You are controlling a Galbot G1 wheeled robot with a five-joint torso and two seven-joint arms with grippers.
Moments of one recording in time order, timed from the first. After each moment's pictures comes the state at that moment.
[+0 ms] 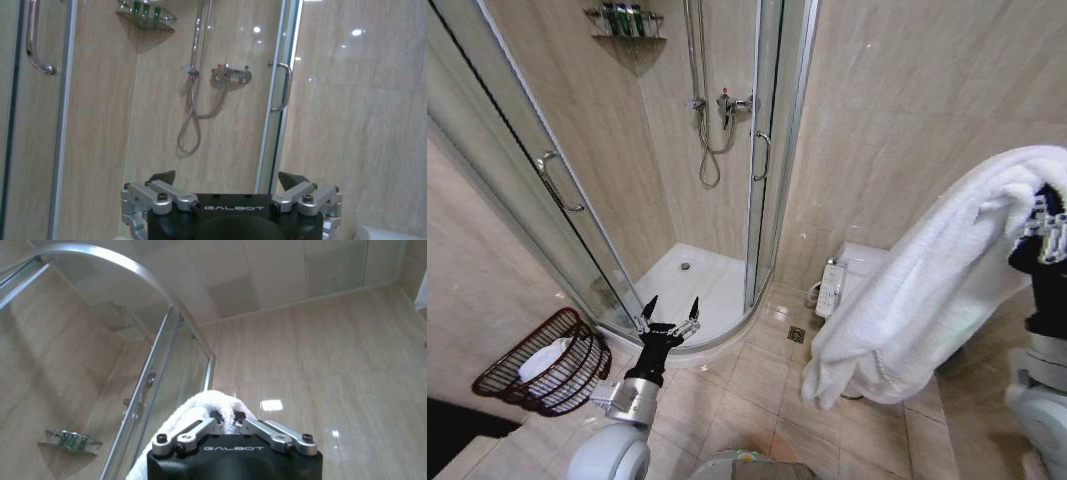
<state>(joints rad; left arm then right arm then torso) 1.81 -1.41 -0.50 -2.44 -0.22 0.03 -0.04 -1.59 1.05 1.15 2.50 0.69 0.26 0.03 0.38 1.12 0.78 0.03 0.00</state>
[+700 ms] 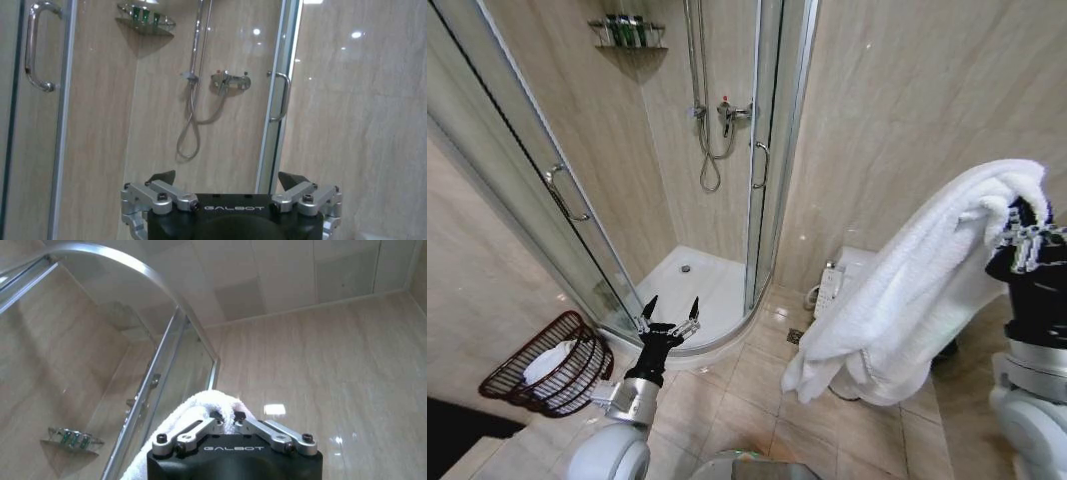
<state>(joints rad) 1.81 -1.41 -0.50 -2.44 -0.22 0.03 -0.04 -1.61 1.08 1.10 2.50 0.60 0.30 0.02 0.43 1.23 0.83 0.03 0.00</state>
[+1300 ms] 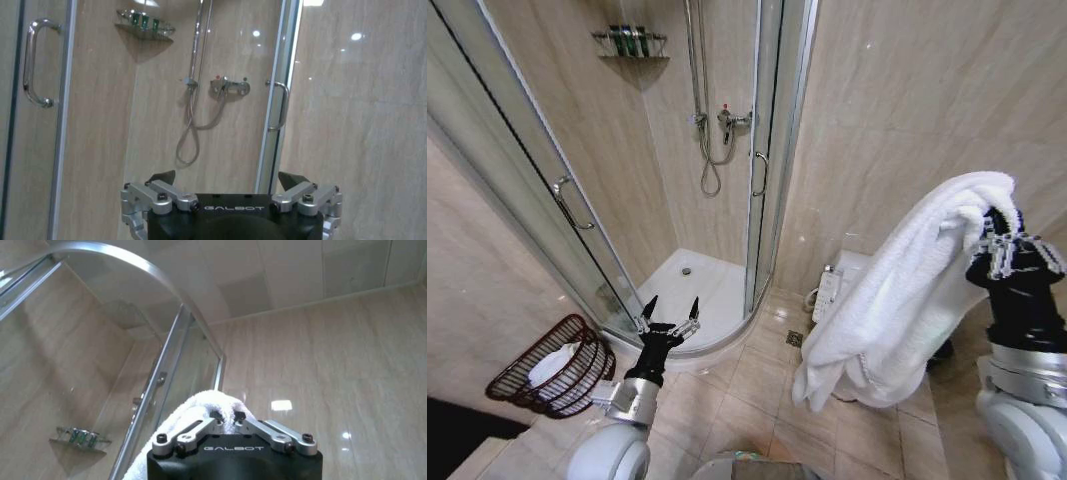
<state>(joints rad) 1.81 -1.41 -0.50 -2.44 -0.22 0.03 -0.04 -1.62 1.09 1.05 2.50 0.57 0.30 0.02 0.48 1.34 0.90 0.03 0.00</state>
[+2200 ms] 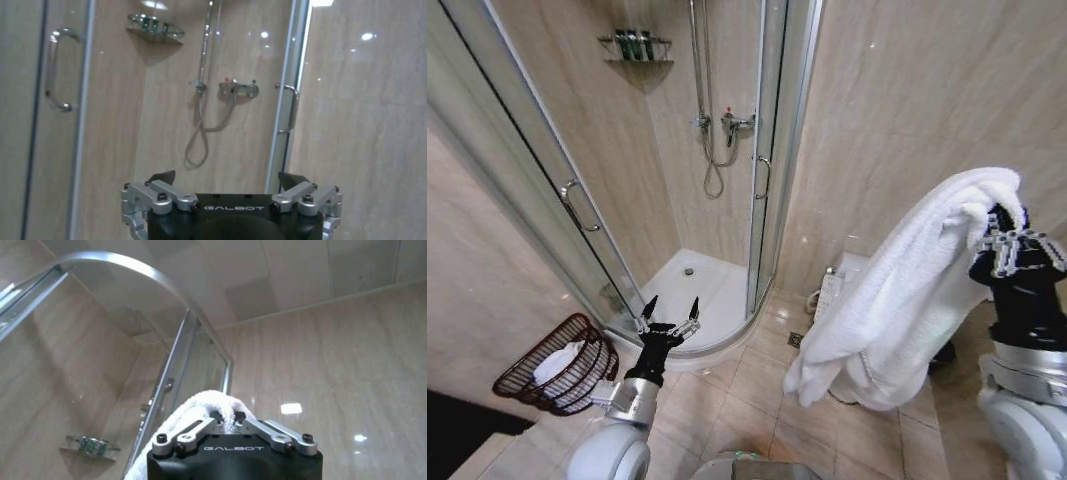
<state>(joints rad) 1.81 -1.41 -0.50 -2.44 -0.22 0.03 -0.04 -1.61 1.08 1.05 2.50 0.58 0.31 0.02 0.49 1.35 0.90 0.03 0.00</state>
